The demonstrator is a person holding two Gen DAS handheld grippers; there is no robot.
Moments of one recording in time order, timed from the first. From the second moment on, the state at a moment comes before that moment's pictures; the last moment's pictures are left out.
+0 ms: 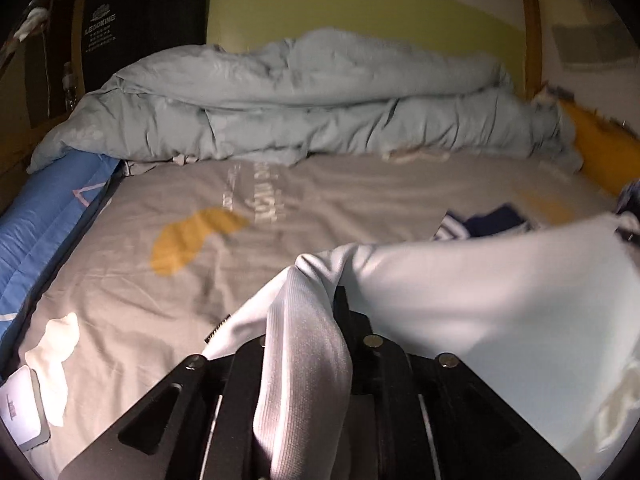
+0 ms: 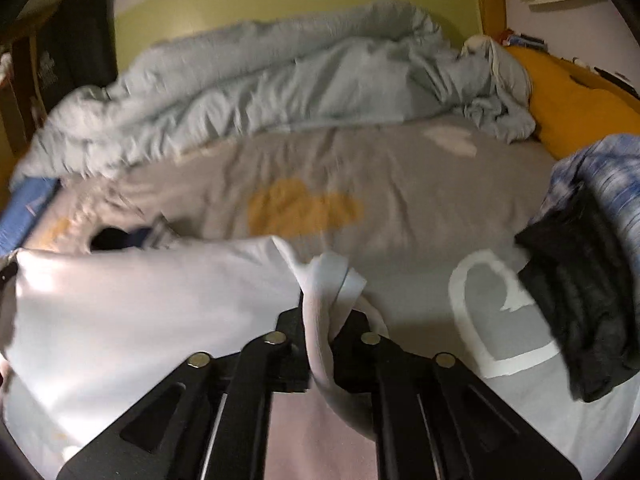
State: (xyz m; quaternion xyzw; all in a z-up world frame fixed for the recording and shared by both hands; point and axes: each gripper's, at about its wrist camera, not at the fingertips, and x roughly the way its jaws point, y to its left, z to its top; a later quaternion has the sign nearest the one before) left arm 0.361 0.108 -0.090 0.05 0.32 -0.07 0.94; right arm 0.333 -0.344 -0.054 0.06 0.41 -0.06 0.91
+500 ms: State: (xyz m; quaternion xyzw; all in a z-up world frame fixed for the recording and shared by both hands) left arm 0.242 0.120 -0.049 -0.03 0.21 -0.09 0.97; right arm 0.194 -0.394 -0.026 0.21 0.34 -0.05 0.92
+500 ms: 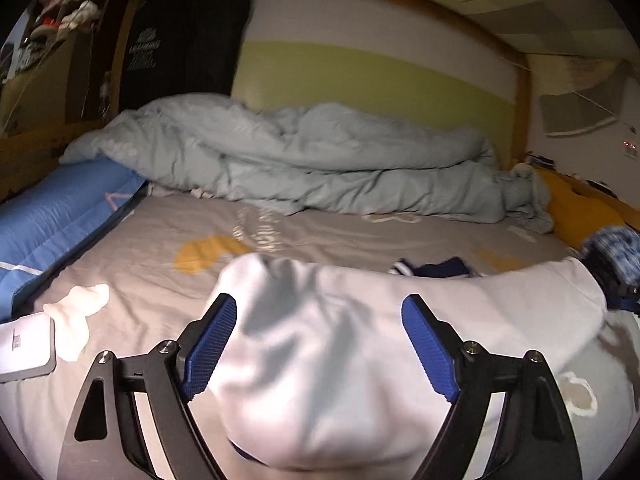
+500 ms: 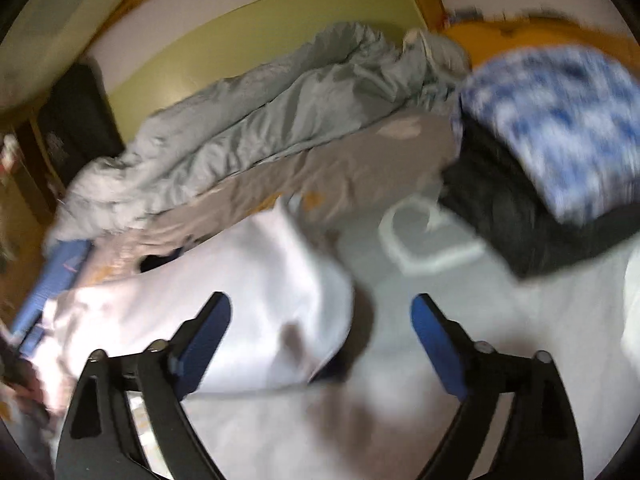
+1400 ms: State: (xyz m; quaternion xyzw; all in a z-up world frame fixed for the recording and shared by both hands) left arm 0.220 0.103 -0.069 -0.04 0.19 -0.11 0.97; right arm 0.228 -0.239 0.014 0.08 0.25 -0.09 0.96
